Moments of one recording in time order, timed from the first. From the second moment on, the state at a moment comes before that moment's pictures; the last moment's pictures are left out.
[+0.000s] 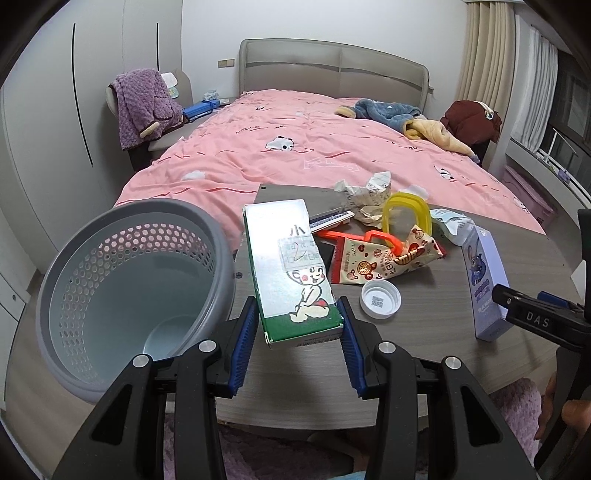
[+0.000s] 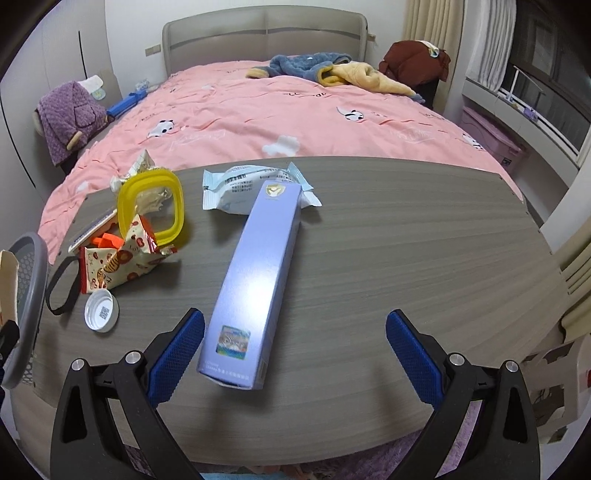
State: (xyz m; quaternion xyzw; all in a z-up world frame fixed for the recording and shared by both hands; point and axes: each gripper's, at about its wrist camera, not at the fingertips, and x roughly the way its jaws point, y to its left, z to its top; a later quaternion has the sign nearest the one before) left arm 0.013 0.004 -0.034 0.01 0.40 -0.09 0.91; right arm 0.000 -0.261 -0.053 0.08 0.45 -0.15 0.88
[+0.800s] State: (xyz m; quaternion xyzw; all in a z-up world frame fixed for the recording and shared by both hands) left arm 0.015 -0.004 -0.036 0.02 0.41 -0.08 0.91; right arm 0.029 -0.268 -0.077 0.11 0.46 -0.10 0.88
